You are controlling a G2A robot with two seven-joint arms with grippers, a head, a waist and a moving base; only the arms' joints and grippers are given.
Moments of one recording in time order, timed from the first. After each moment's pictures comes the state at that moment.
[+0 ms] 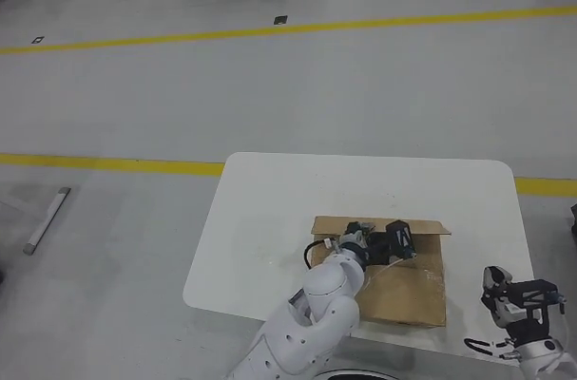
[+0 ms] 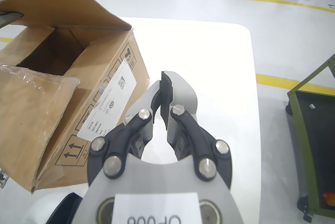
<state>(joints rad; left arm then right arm) 0.98 -1.52 -0.73 -1.59 2.14 -0.42 -0.73 -1.98 -1.27 1.73 -1.83 -1.19 -0.15 -0.18</state>
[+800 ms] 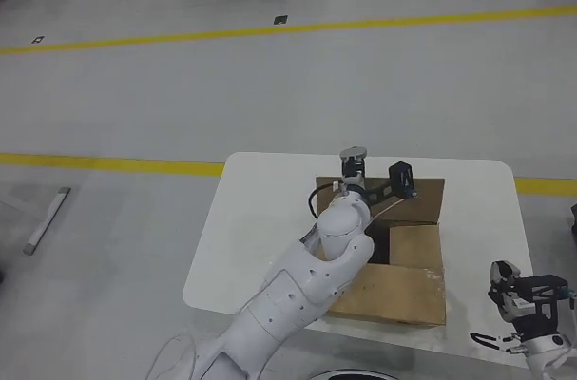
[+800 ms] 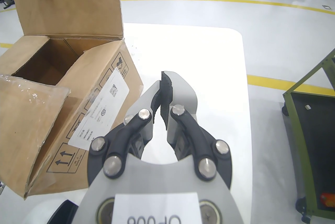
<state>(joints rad) 0.60 -1.66 -0.66 -1.15 2.18 -0.29 -0.68 -1.96 -1.27 1.76 -1.83 -1.17 -0.17 -0.17</state>
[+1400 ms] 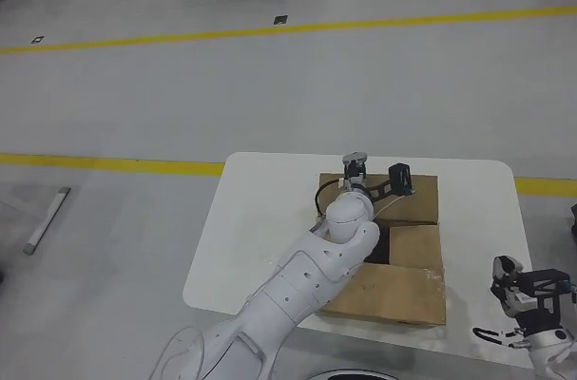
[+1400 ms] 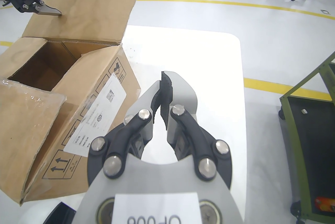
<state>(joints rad) 0.51 -1.75 -0.63 -0.88 2.12 -0.24 -0.63 -1.95 -1.27 1.78 -1.83 -1.19 -0.18 -0.15</state>
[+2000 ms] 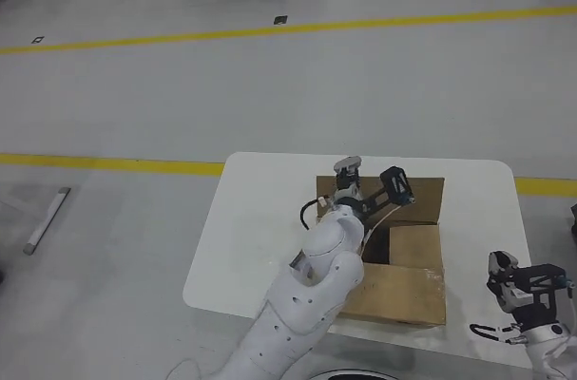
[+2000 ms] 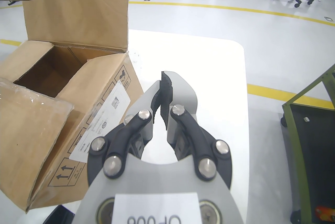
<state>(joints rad) 0.90 -1.64 -0.88 -1.55 2.24 -0.40 -0.69 -1.92 -1.27 1.77 -1.84 -1.20 -0.20 -0.14</state>
